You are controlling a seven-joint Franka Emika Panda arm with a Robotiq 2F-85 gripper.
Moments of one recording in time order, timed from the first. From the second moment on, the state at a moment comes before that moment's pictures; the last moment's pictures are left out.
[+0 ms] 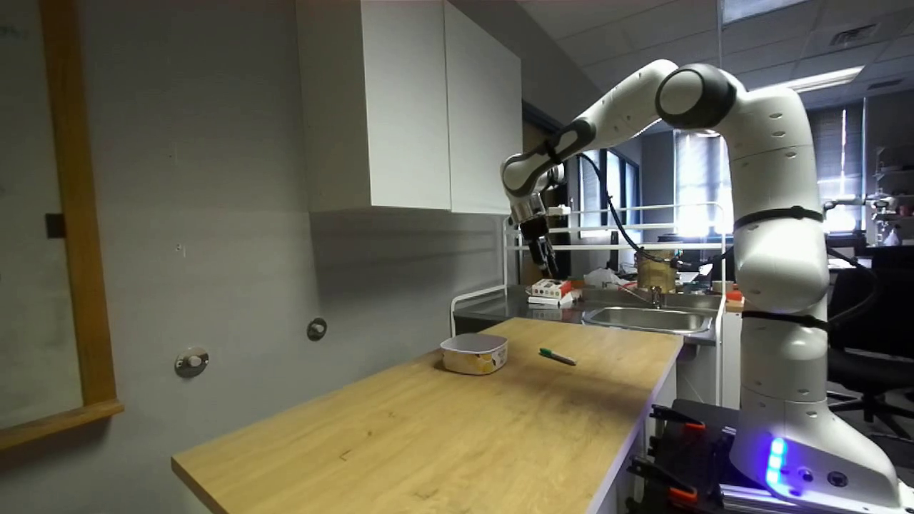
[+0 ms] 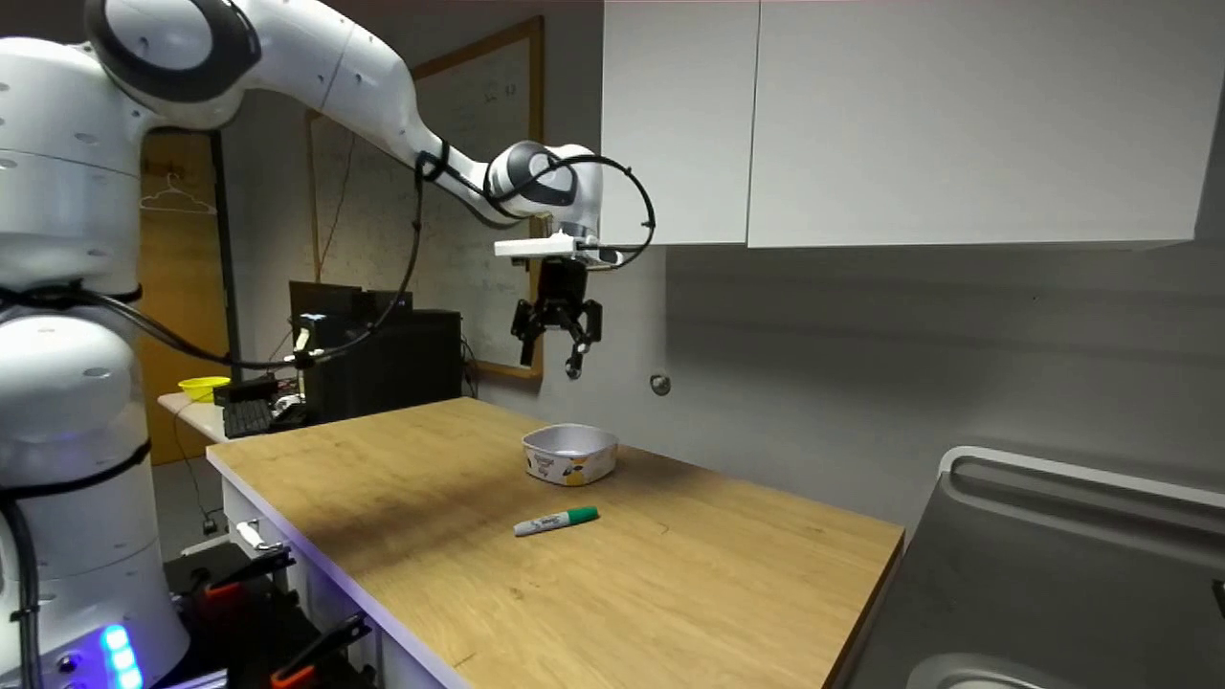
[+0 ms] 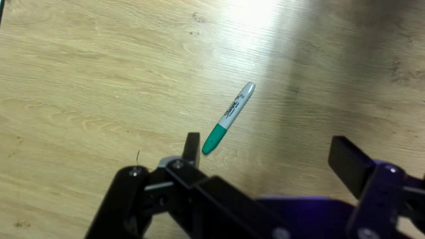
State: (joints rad) arm -0.12 0.09 -0.18 -1.85 -0.18 1.69 -0.43
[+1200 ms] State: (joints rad) arm -0.23 0.41 -0.16 -1.70 -0.08 1.76 -0.49
